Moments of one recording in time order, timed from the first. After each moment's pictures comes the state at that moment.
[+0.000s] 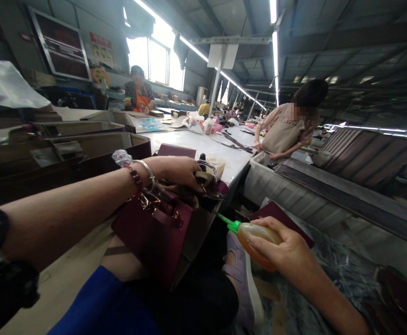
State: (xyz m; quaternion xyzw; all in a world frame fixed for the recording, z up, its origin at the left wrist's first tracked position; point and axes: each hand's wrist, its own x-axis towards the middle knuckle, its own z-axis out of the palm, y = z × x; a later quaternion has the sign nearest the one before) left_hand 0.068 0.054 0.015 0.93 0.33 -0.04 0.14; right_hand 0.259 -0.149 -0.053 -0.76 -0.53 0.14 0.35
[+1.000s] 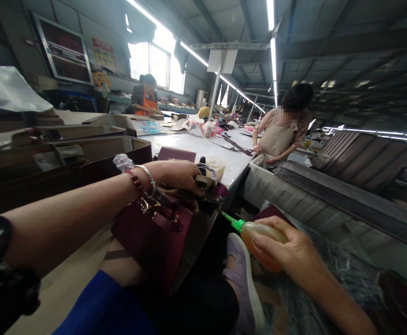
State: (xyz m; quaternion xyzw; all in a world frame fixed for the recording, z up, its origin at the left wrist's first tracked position) left_hand 0.067 0.050 0.017 0.94 0.32 -0.04 0.12; right_hand 0.263 -0.147 -0.050 -0.77 -0.50 0.18 0.35
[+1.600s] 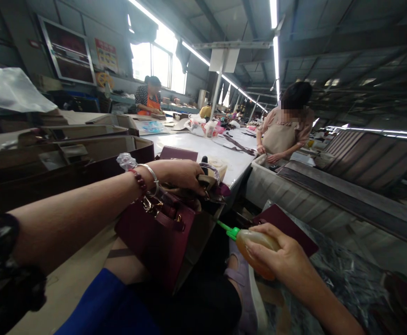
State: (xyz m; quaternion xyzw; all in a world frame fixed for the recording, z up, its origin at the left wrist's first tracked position) left_hand 0.067 0.050 0.019 0.94 0.33 -0.04 0.11; right_hand 0.254 -0.146 -0.062 -0.76 -0.51 0.20 0.36
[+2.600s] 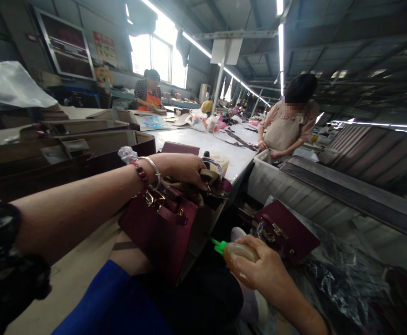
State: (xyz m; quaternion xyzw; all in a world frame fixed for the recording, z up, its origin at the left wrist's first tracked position) left_hand 0.066 0.051 0.018 0.94 0.32 -0.04 0.15; right_hand 0.236 -0.152 -0.109 -0.75 -0.55 0.20 0.30
